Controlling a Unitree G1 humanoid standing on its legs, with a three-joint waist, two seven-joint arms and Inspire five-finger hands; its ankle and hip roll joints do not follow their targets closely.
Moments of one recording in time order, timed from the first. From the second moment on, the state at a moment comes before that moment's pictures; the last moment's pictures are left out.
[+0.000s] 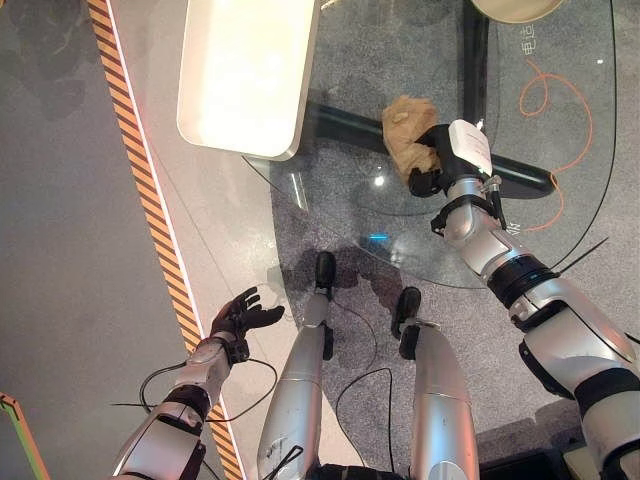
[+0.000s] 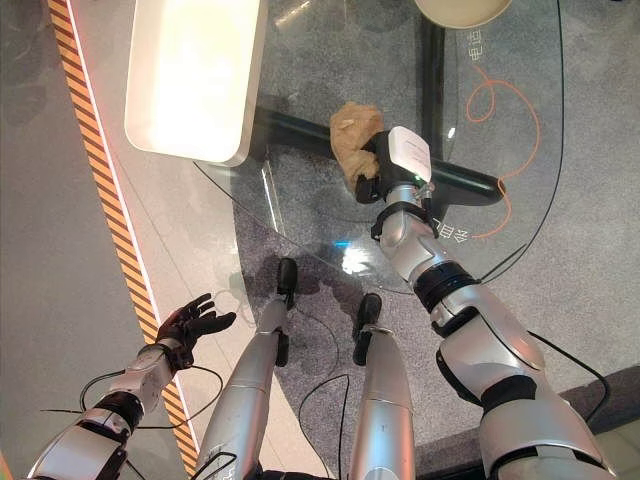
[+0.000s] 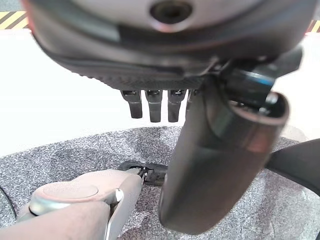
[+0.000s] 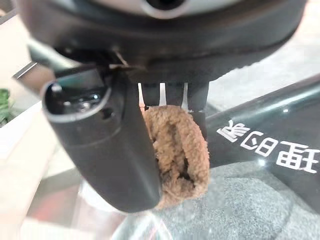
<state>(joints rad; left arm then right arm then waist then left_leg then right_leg) -0.46 0.36 -0.30 1.08 -0.69 -0.09 -0.03 -1.10 -0.51 0.78 0.83 -0.09 0.15 -0.37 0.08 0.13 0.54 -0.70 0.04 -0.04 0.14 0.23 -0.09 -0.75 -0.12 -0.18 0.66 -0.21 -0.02</state>
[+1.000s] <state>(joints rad) -0.49 0.36 -0.30 1.09 -0.68 -0.07 -0.04 -0.98 -0.47 0.99 0.65 -0.16 0.05 -0.11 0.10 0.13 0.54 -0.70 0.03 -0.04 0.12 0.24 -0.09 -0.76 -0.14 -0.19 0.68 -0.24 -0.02</state>
